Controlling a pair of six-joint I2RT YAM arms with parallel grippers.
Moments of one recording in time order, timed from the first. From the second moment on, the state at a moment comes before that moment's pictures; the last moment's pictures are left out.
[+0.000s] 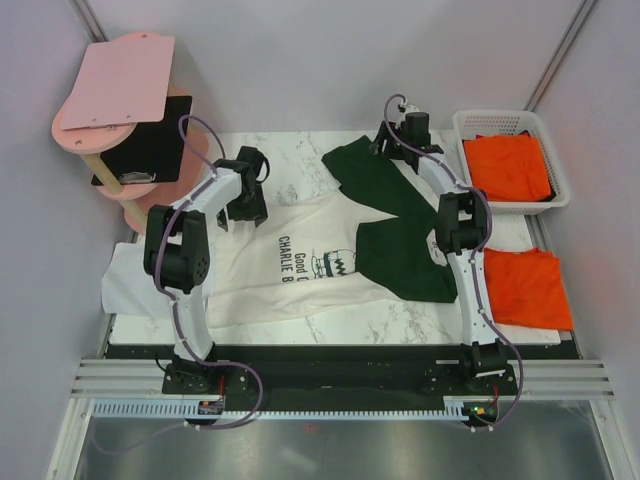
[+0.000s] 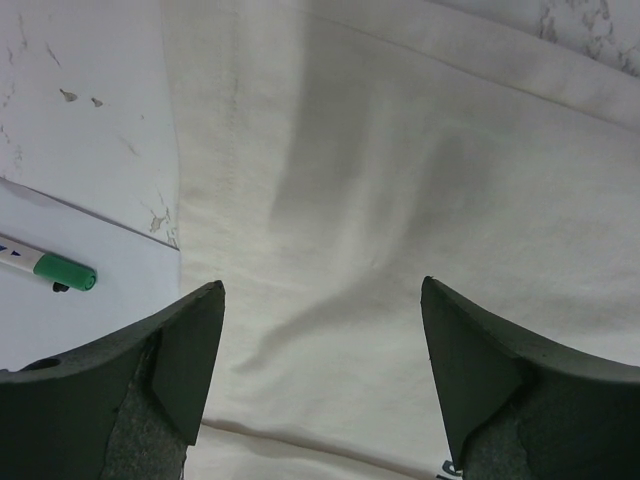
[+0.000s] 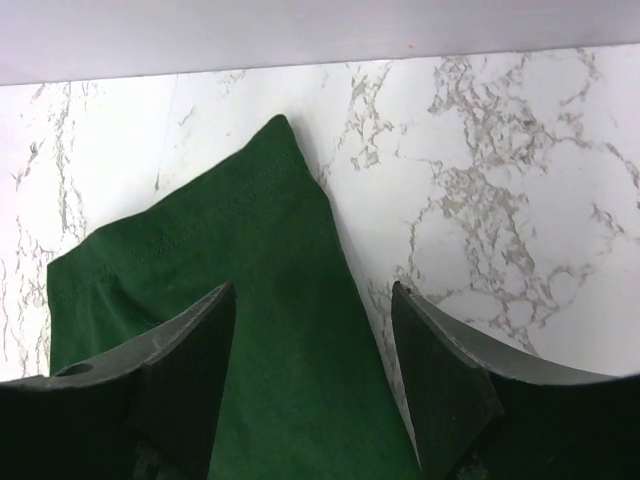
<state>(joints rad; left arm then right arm) -0.23 1.99 1.55 -0.89 -0.34 -0.45 0.15 2.73 2.41 -0.19 -0.26 0.33</state>
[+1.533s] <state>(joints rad) -0.12 2.14 1.76 -0.88 -0.33 -0.38 0.08 2.61 2.14 -0.09 -0.19 0.41</state>
